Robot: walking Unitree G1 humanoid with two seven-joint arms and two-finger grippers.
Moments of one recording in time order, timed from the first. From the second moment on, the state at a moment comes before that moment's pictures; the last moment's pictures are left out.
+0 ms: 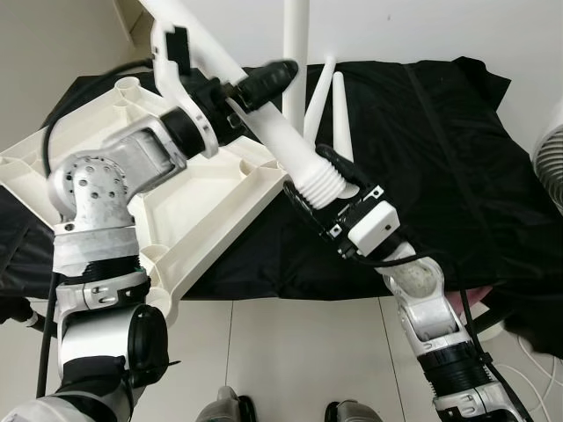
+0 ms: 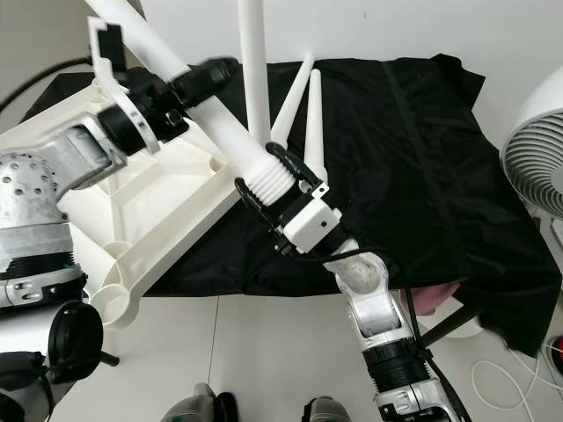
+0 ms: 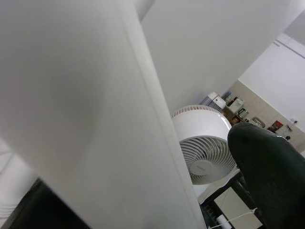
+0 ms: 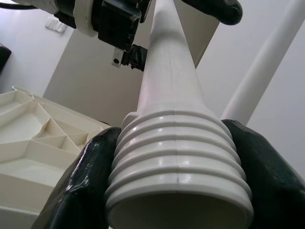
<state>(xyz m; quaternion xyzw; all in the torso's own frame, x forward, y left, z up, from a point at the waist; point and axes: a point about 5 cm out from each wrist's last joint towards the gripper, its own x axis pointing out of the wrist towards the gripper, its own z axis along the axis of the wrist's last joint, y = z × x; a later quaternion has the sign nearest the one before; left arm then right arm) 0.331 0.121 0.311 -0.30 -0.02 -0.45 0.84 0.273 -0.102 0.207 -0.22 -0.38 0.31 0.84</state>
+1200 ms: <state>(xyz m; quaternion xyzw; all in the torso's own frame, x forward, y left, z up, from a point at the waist) 0.344 0.136 0.316 -0.36 -0.02 -0.40 0.84 0.273 -0.108 0.202 -0.19 -0.36 0.27 0.87</state>
